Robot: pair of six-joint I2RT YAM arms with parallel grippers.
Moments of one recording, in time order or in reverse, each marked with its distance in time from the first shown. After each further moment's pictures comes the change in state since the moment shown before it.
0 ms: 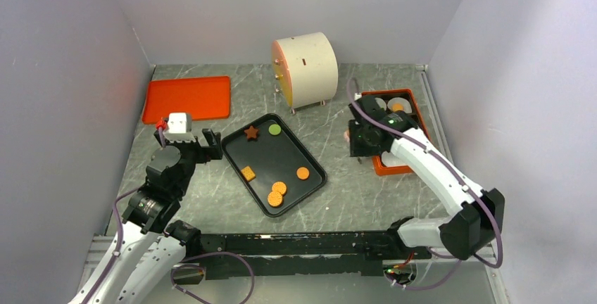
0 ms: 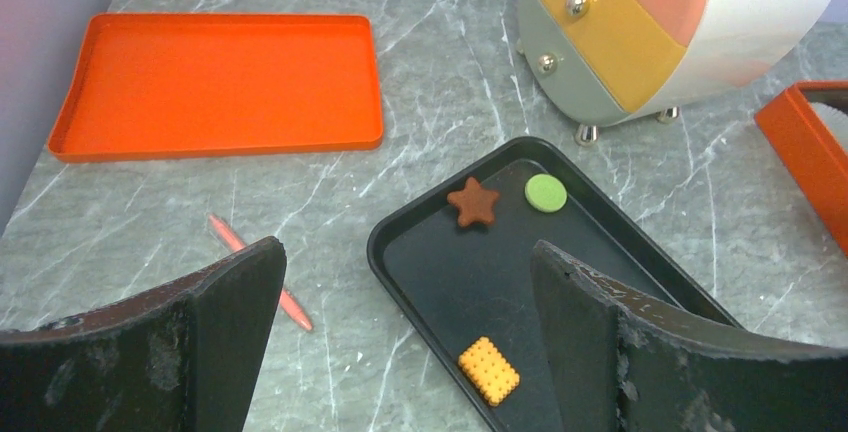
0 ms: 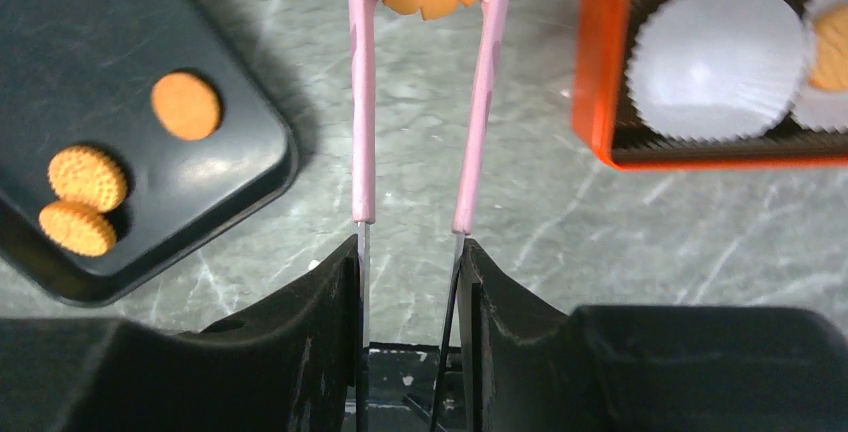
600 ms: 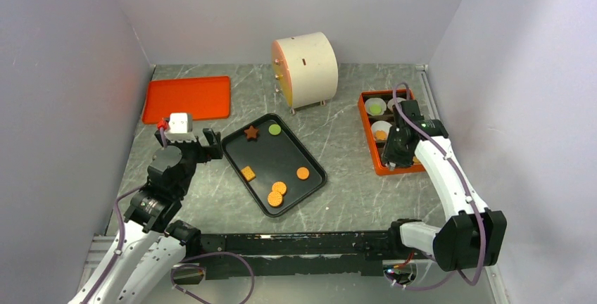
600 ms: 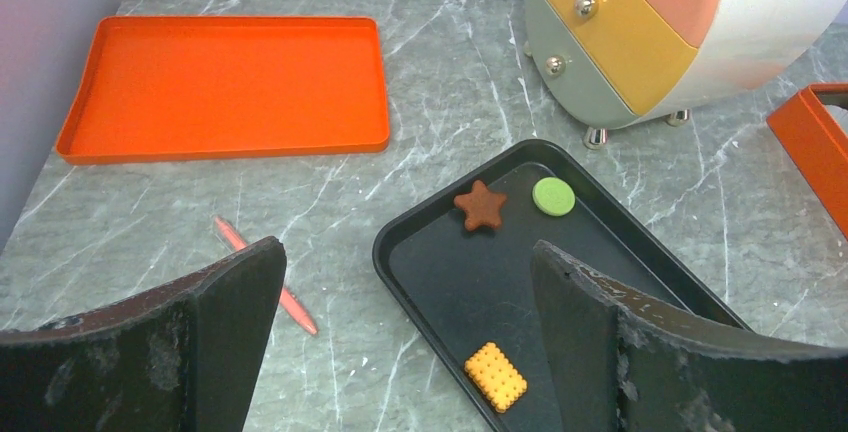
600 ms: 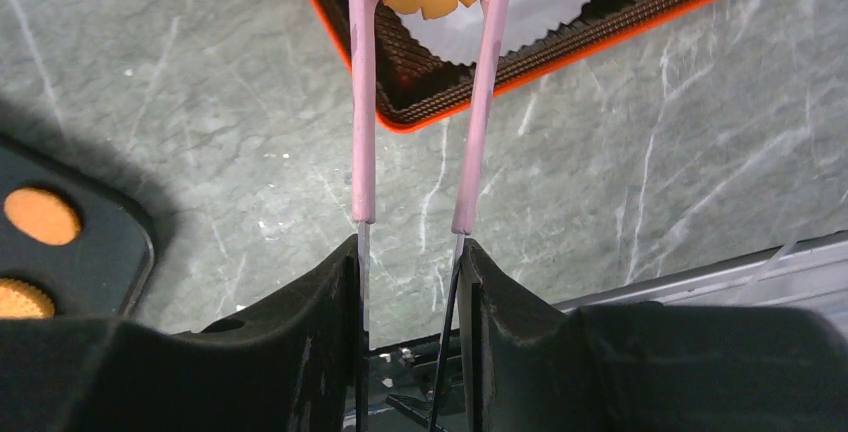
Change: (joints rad) left arm 0.000 0.005 -0.016 0.035 -0.015 0.011; right arm -0.438 -0.114 -0.148 -0.051 -0.028 0.004
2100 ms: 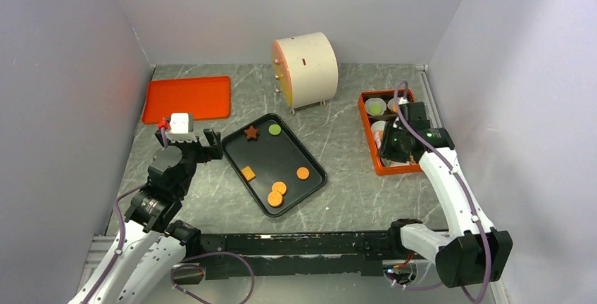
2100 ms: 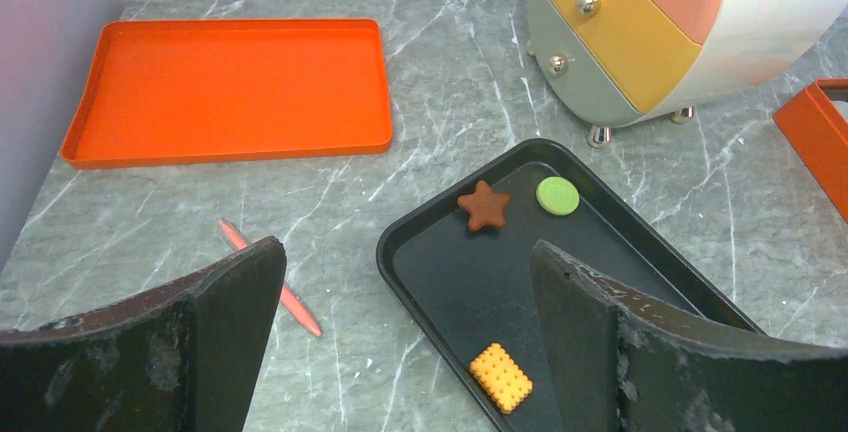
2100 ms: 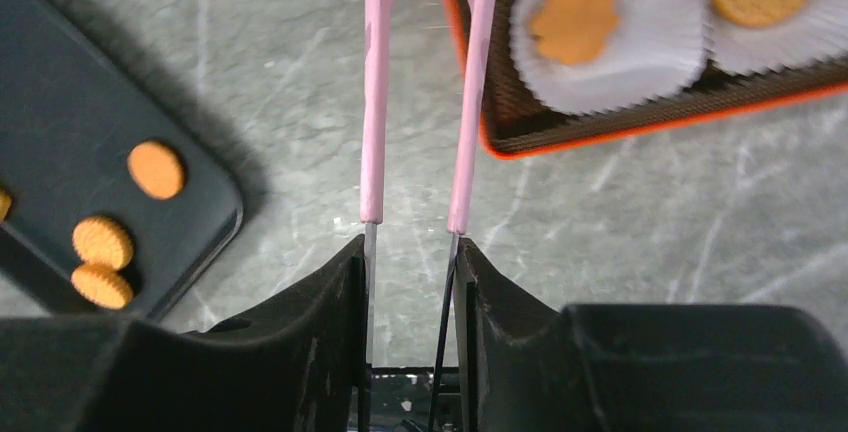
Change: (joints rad) left arm 0.000 0.000 -0.006 0.008 0.001 0.016; right arm -0.045 -0.105 -0.044 0.106 -0.157 -0.090
